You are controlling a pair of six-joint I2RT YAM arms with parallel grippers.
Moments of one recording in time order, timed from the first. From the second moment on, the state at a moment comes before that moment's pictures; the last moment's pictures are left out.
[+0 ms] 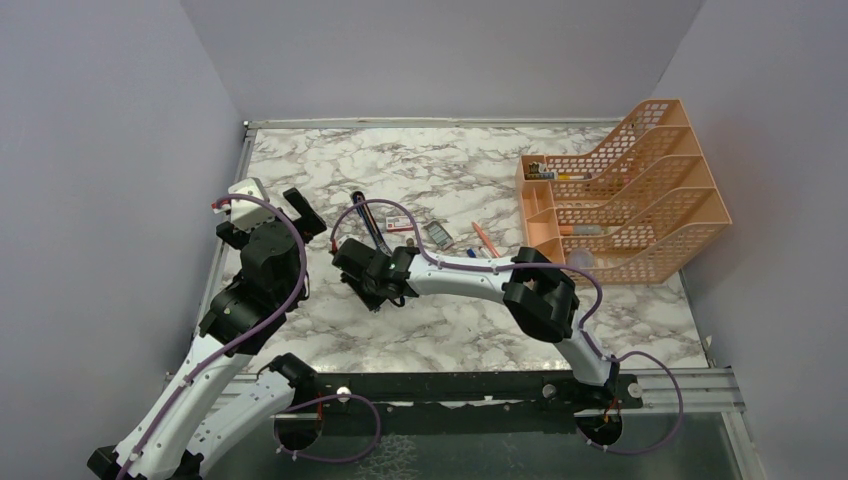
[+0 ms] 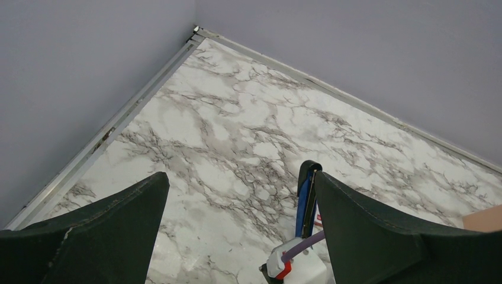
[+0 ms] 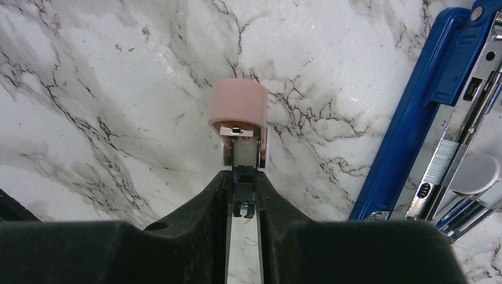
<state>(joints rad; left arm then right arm) -0.58 0.66 0.91 -0.45 -0.91 -0.41 1.19 2.18 1.71 -0.52 0.14 0.31</state>
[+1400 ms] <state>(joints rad) -0.58 0.66 0.91 -0.45 -0.91 -0.42 1.21 2.13 1.67 -0.54 0.20 0.36</state>
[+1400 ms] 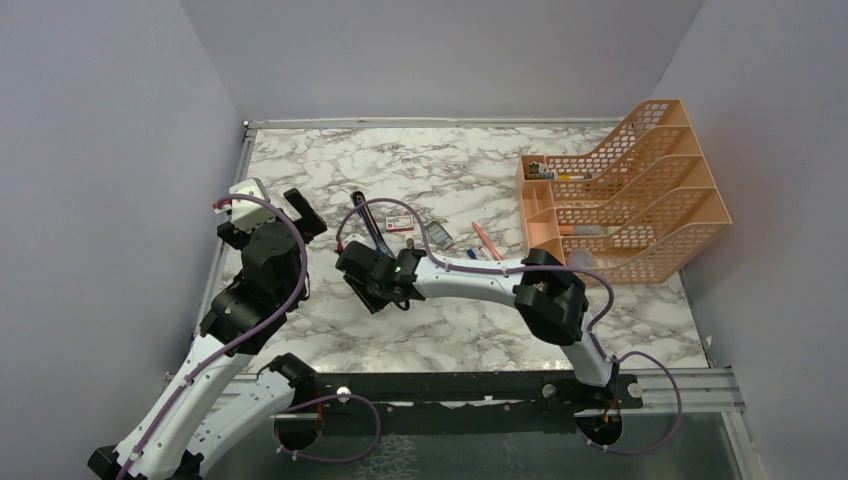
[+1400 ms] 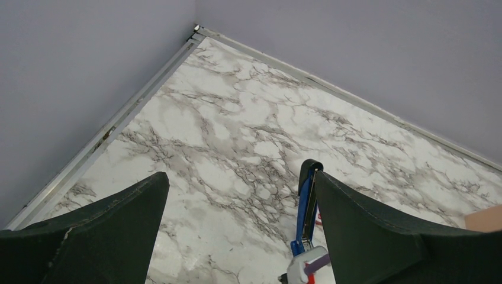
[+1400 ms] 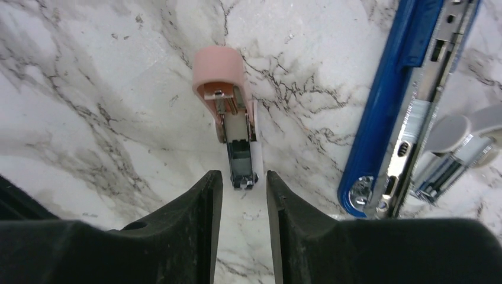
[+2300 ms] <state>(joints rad) -0.58 0.80 0.91 -0.39 -0.67 -0.39 0.86 1.65 1.16 -0.53 0.30 0.54</state>
